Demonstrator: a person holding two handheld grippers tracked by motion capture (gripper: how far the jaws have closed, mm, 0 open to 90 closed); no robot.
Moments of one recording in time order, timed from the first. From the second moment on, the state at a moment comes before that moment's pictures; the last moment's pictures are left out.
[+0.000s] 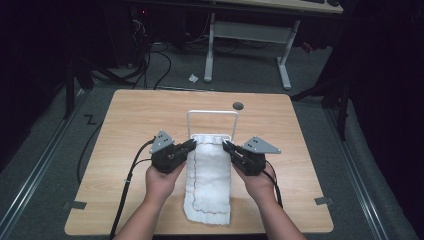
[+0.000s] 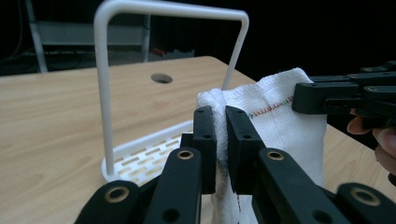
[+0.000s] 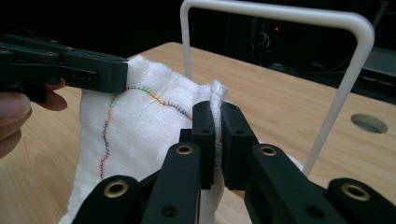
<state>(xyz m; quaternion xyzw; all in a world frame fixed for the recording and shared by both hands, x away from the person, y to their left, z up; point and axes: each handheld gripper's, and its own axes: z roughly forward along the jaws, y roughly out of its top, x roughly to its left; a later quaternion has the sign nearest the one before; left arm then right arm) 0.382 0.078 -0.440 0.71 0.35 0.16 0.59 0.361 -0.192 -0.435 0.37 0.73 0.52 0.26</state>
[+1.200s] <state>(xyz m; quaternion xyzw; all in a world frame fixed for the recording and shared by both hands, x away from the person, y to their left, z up) 0.379 0.074 -0.341 0.68 0.28 0.23 0.64 0.361 -0.197 -0.340 0.32 0.67 0.58 0.32</state>
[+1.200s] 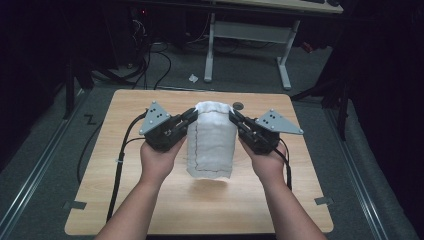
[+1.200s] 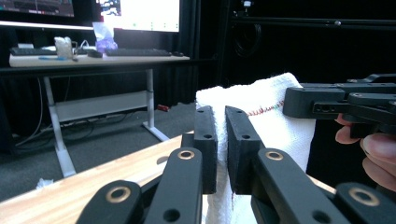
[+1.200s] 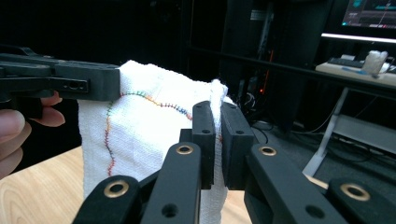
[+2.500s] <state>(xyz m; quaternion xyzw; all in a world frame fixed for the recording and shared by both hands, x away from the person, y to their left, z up) 0.485 0.058 -0.305 0.69 0.31 0.26 0.60 0.464 -0.210 -0.309 0.38 0.65 0.59 0.29</state>
